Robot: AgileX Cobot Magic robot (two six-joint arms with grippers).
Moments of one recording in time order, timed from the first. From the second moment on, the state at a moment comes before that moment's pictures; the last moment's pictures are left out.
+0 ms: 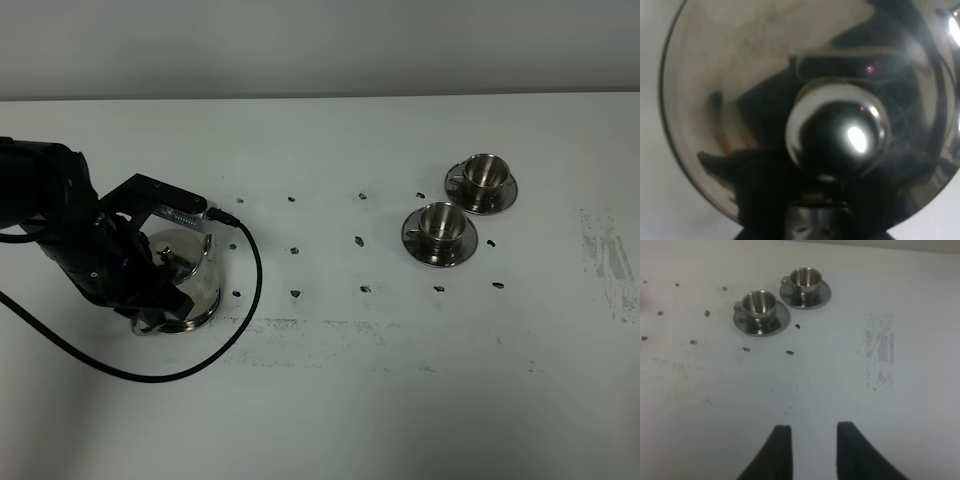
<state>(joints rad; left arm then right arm) -0.28 1.81 -1.01 -0.10 0.64 0.29 0.01 -0.01 -0.49 0.17 1.08 -0.19</state>
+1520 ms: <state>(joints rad) -0.42 2.08 -1.79 -0.04 0.90 0.52 0.01 -0.01 -0.49 0.17 1.08 -0.19</state>
